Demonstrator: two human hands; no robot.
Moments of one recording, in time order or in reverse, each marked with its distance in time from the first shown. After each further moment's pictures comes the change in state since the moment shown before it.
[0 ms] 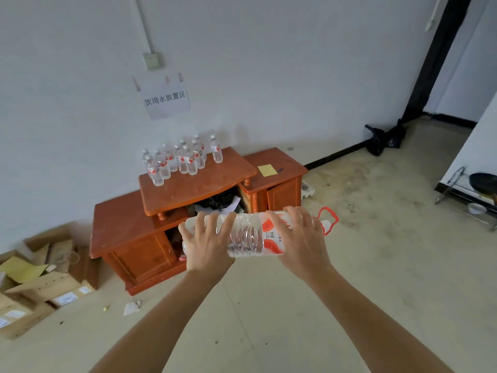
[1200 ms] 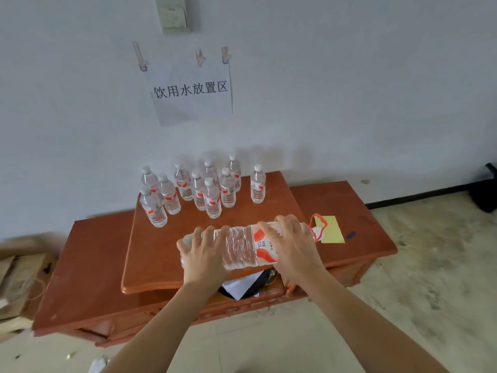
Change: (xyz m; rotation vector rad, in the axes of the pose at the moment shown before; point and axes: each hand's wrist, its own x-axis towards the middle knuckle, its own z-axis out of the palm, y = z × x) left_hand 0.582 -0.219 0.305 -0.139 -0.239 -0.341; right_hand 0.687 0.029 0.333 -0.059 -0.264 -0.364
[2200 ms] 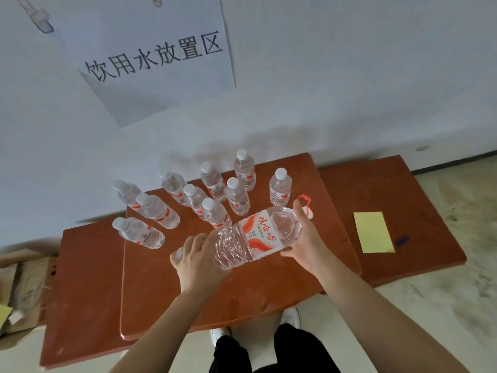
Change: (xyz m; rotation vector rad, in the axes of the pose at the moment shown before) left_hand 0.225 -0.065 0.095 -0.168 -0.124 -0.250; right_hand 0.259 0.065 0.135 1.863 -0.448 0.960
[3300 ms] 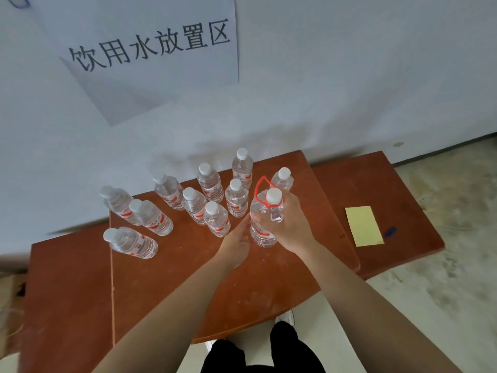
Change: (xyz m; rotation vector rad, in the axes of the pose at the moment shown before) left_hand 0.076 0.024 0.043 -0.656 -0.688 0.067; right_hand 0.044 0.003 0.051 -0.824 0.248 -0.556
